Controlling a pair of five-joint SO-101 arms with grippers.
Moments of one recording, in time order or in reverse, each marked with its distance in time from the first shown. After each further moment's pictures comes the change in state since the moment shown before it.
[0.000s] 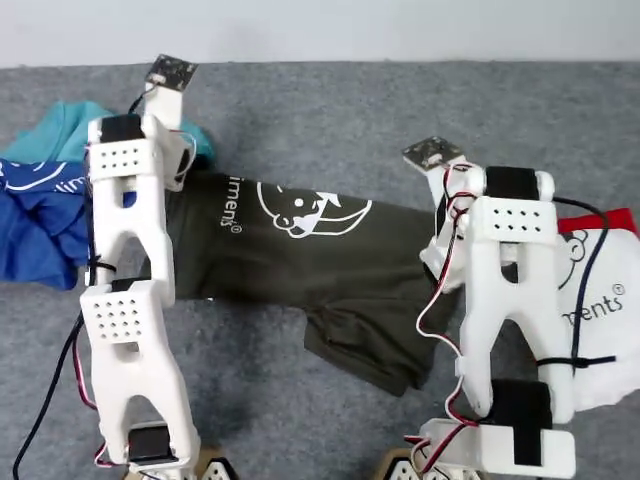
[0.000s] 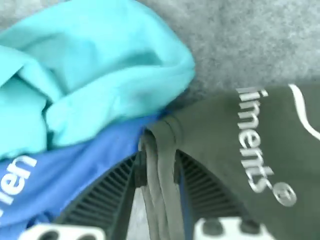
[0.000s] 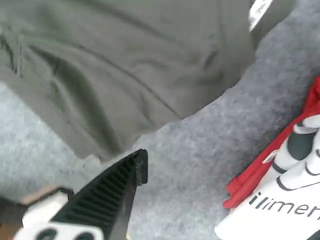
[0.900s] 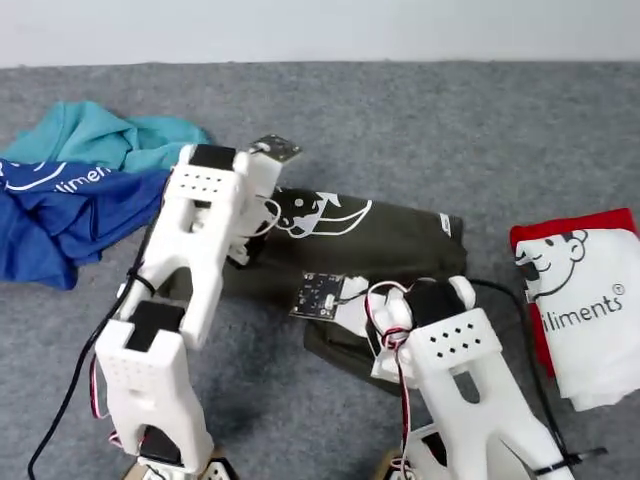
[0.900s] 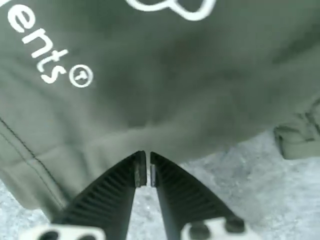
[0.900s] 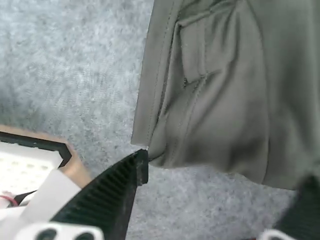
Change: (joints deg) left arm 18.5 -25.4 44.9 5.3 2.3; right arm -24.2 -33.0 41.1 -11.2 19.6
